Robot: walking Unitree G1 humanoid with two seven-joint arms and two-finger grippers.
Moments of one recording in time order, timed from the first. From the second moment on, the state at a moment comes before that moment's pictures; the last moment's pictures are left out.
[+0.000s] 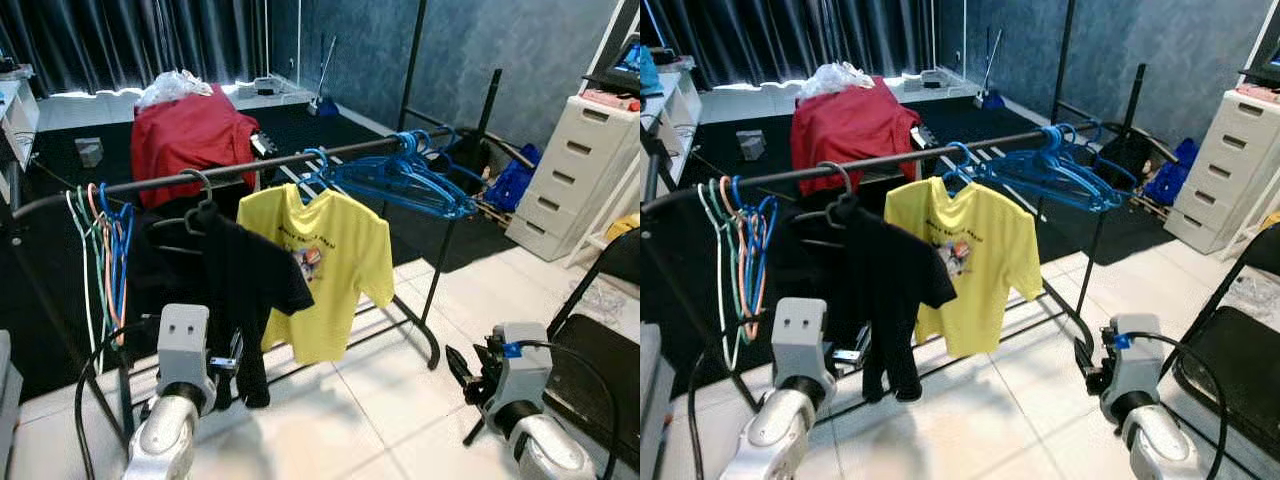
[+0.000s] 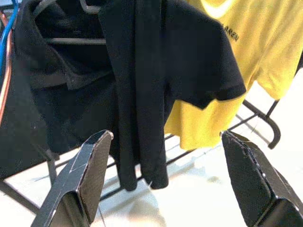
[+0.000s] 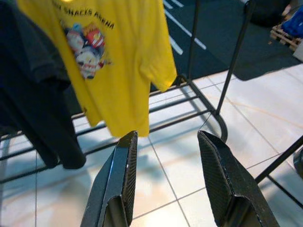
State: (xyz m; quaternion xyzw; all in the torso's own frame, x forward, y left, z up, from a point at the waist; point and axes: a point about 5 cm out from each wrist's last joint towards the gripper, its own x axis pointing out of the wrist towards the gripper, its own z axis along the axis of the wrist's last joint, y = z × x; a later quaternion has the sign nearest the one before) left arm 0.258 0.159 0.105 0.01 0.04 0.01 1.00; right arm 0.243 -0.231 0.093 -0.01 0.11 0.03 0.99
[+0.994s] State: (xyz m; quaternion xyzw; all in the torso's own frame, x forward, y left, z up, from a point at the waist) left arm 0.274 0.126 0.109 0.08 0.06 -0.06 0.99; right arm 0.245 -0.235 0.092 0.01 0.10 0.03 0.99
